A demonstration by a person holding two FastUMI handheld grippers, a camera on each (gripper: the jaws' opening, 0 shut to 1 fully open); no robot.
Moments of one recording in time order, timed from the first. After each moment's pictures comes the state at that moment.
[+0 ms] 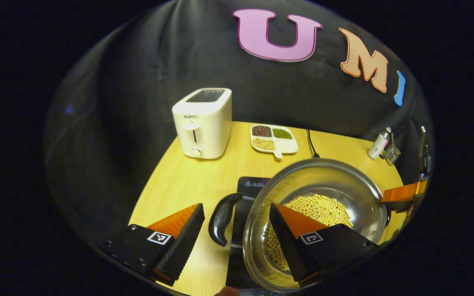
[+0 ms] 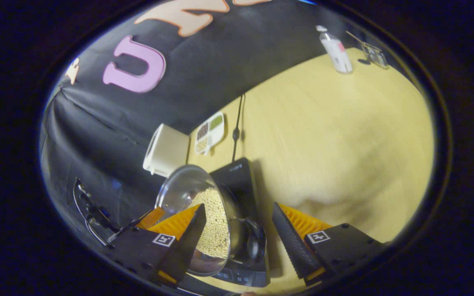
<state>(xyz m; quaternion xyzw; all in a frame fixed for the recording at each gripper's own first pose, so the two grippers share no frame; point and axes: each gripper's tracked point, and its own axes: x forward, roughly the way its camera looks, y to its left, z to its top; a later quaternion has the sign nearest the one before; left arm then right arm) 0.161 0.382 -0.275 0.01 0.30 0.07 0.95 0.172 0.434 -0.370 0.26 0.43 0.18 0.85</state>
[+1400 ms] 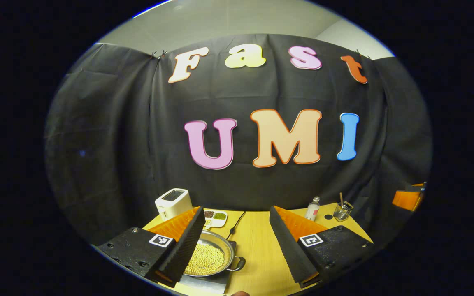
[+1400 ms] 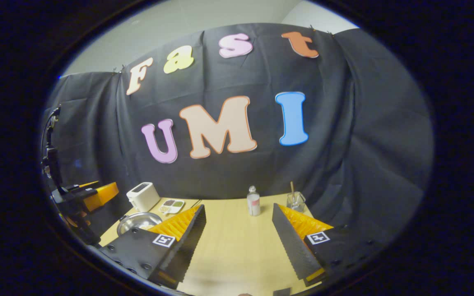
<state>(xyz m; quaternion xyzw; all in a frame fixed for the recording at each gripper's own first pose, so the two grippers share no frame) 0.057 0.018 -0.008 0.07 0.02 0.06 1.00 0.094 0.064 -0.053 0.05 0.06 0.13 0.99</state>
